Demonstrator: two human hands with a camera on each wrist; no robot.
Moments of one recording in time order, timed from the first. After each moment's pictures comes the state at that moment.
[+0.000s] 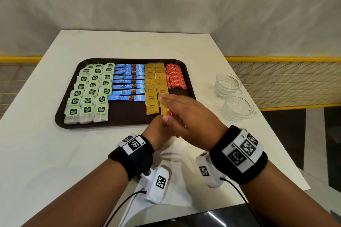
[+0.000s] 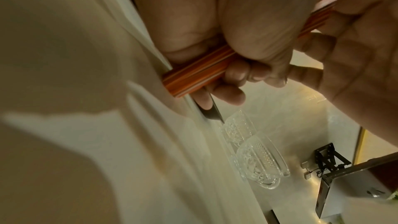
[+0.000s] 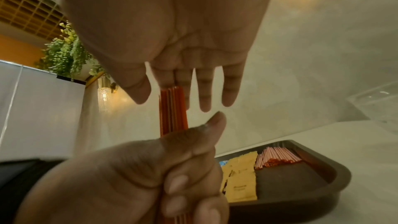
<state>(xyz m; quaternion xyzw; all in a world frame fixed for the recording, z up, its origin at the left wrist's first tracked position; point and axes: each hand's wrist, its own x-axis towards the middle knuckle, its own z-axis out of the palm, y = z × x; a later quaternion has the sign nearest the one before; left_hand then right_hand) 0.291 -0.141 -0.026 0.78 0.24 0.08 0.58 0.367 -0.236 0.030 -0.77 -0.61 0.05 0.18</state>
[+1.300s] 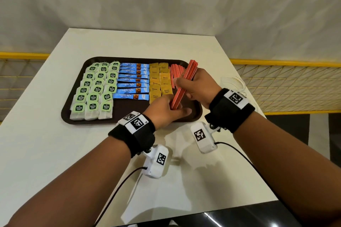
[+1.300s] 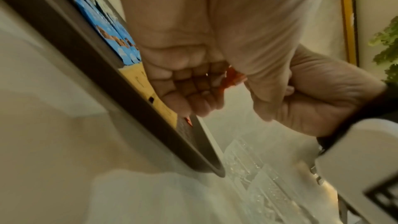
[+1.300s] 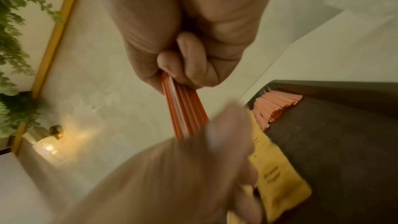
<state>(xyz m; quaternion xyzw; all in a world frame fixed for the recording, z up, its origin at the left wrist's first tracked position) 0.306 -0.103 -0.012 0.83 0.23 0.08 0.50 0.422 -0.183 0.049 -0.74 -0.37 0.27 0.49</state>
